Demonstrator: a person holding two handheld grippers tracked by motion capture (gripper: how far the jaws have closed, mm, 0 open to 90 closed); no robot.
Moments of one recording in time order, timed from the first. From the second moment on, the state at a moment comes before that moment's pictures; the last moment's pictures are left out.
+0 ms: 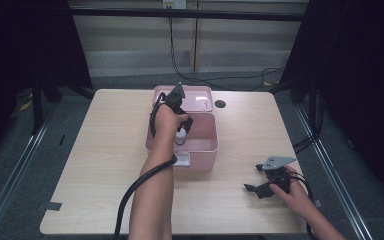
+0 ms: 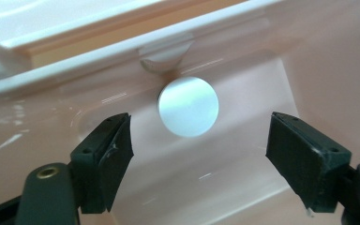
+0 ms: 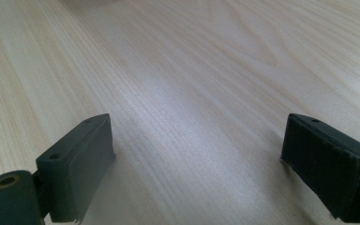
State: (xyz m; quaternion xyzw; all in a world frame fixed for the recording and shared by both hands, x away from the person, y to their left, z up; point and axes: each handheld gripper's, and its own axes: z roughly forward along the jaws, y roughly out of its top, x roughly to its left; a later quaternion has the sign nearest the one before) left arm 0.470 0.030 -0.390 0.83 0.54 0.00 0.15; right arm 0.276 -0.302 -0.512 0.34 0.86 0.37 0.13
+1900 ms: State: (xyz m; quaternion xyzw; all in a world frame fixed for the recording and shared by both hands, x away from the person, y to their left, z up) left arm 0.424 0.096 -0.316 0.84 0.51 0.00 0.18; right arm 0.276 -0.302 -0.512 0.34 0.86 0.37 0.13
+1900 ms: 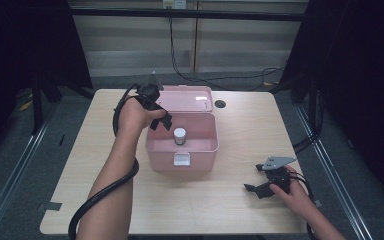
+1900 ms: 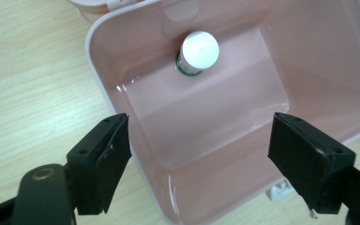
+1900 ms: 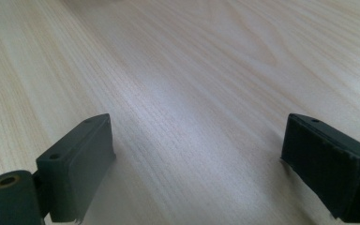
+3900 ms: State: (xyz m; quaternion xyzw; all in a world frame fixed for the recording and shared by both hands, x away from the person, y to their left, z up) left arm 0.373 0.193 -0.337 0.85 0.50 0.00 0.16; right arm 0.276 -0.301 -0.512 0.34 0.86 0.37 0.13
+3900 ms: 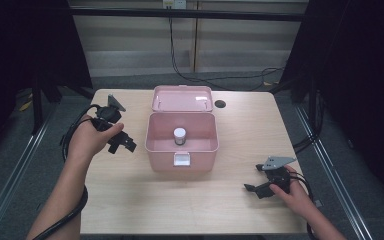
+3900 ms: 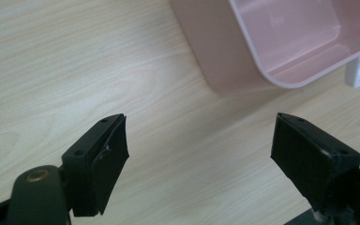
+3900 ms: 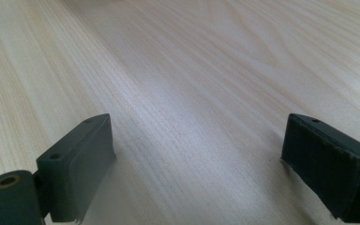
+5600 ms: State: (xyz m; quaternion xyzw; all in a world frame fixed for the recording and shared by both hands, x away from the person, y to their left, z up) left arm 0.345 0.239 -0.446 0.83 0.51 -0.02 0.21; right arm 0.276 -0.302 -0.512 0.34 0.86 0.36 0.13
